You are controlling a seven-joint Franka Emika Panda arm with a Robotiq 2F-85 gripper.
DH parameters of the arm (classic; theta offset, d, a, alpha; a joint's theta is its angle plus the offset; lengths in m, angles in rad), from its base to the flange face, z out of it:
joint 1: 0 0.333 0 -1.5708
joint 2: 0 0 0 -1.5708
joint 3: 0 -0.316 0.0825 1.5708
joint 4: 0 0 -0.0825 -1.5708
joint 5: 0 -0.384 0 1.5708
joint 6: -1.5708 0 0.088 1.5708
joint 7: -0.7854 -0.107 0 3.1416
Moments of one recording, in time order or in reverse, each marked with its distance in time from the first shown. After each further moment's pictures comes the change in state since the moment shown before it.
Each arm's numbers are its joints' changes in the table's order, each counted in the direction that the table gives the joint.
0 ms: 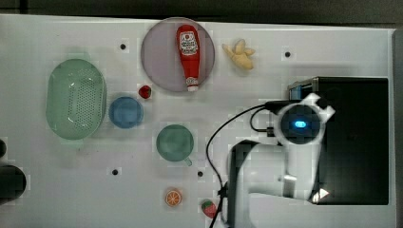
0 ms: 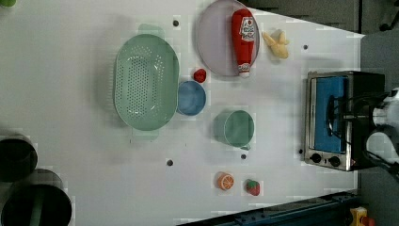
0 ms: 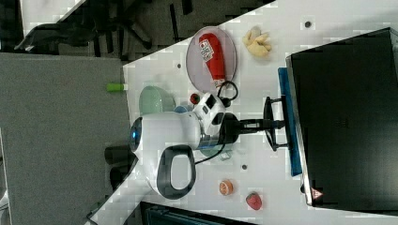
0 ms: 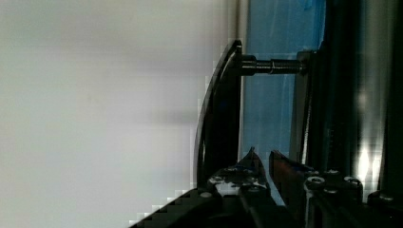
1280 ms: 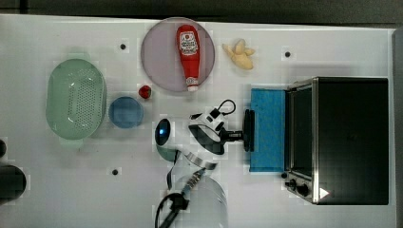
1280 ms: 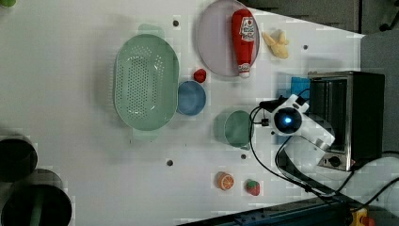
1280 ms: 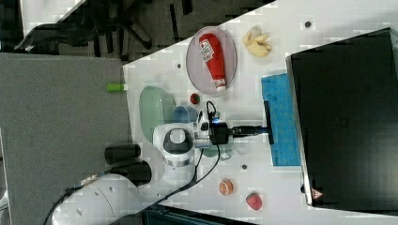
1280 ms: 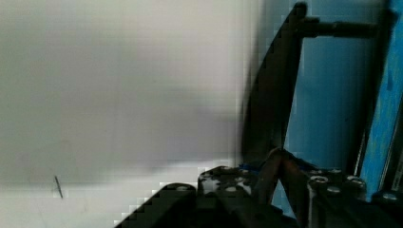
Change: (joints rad) arm 0.251 0.393 -0.156 0.004 0.663 0.052 -1.010
